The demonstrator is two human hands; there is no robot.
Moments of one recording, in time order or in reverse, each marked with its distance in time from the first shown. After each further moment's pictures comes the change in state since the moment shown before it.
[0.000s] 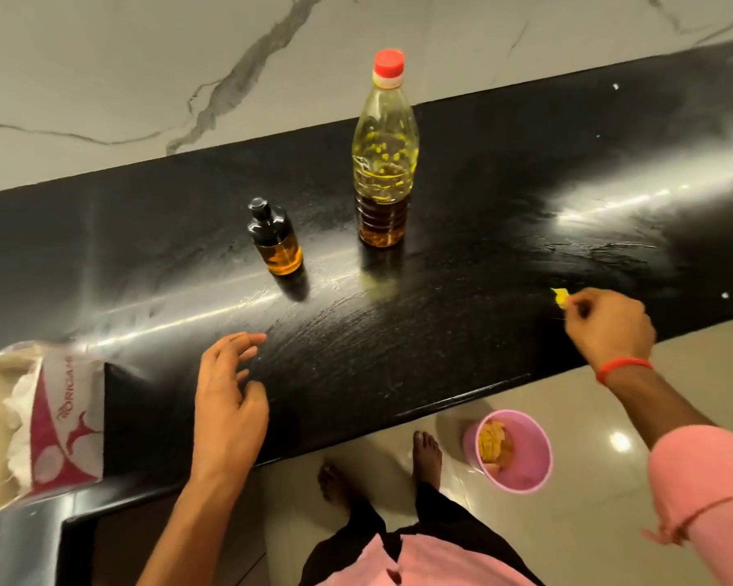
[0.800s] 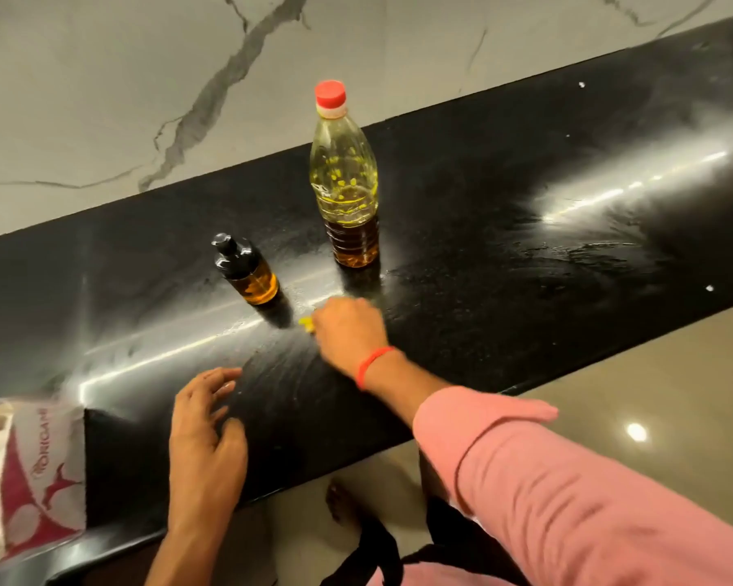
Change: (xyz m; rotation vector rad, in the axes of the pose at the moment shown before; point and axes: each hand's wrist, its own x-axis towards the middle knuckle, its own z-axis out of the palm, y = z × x) left_hand 0.003 0.009 0.007 0.062 0.060 0.005; right_hand -0.077 -0.241 0.056 -0.023 -0.233 -0.816
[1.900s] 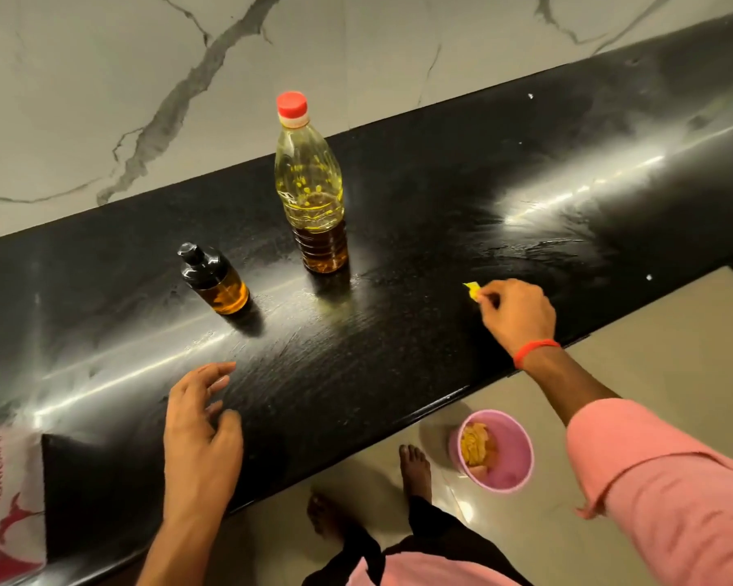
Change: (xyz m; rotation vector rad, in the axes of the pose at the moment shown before) left_hand 0.005 0.017 0.015 -0.106 -0.101 -0.004; right_hand -0.105 0.211 -0.037 0.067 0.248 0.658
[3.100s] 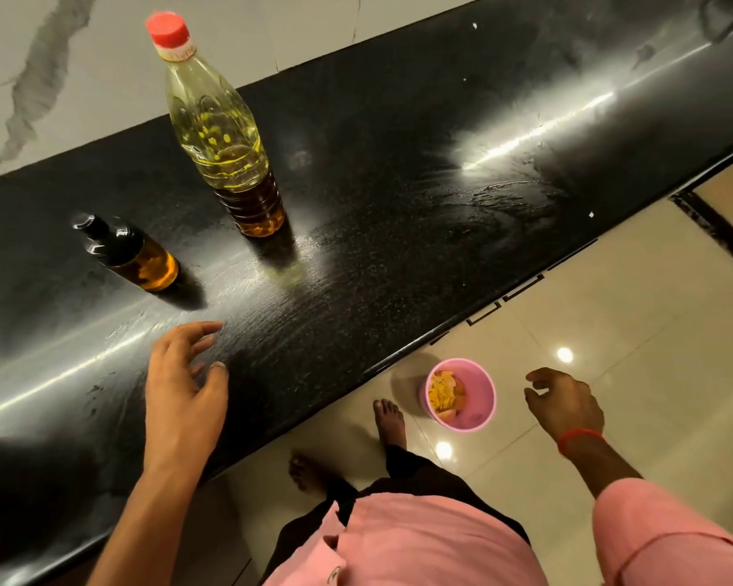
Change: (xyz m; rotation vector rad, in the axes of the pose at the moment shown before) left_hand 0.006 0.016 0.039 0.045 -0.170 0.006; right_hand -0.162 0.171 0.033 0.037 -0.261 0.584
